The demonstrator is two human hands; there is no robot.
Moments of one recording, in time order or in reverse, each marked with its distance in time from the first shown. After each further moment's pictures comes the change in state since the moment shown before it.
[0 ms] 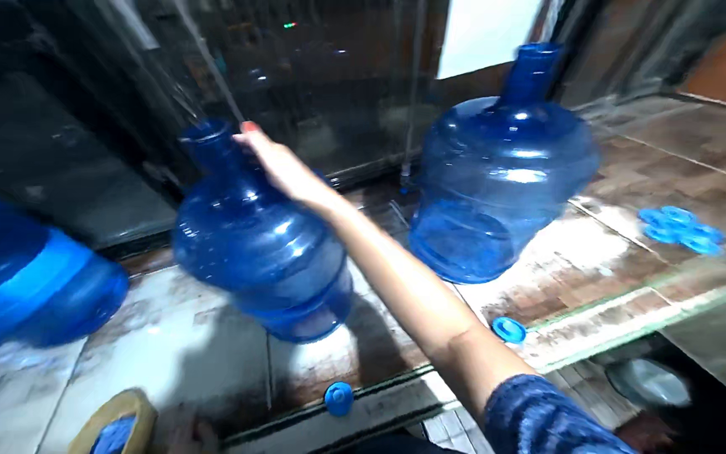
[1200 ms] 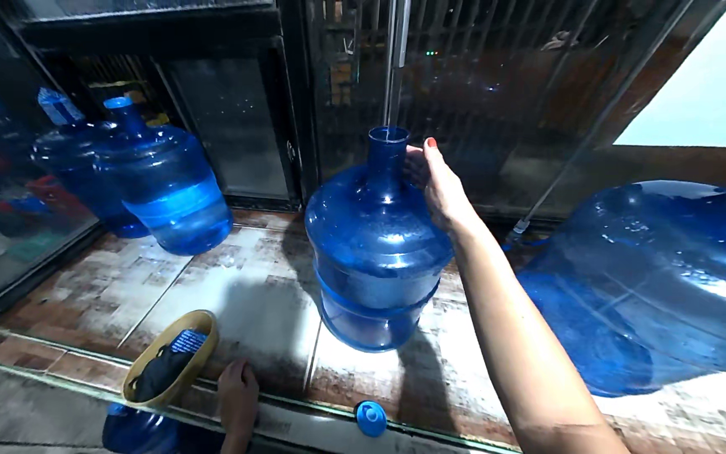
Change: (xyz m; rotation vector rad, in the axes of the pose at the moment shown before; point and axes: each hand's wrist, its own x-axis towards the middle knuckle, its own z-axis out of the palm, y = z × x) left_hand -0.001 0.000 0.015 -0.065 0.136 -0.113; right_hand -0.008 0.000 0.001 0.097 0.027 -0.002
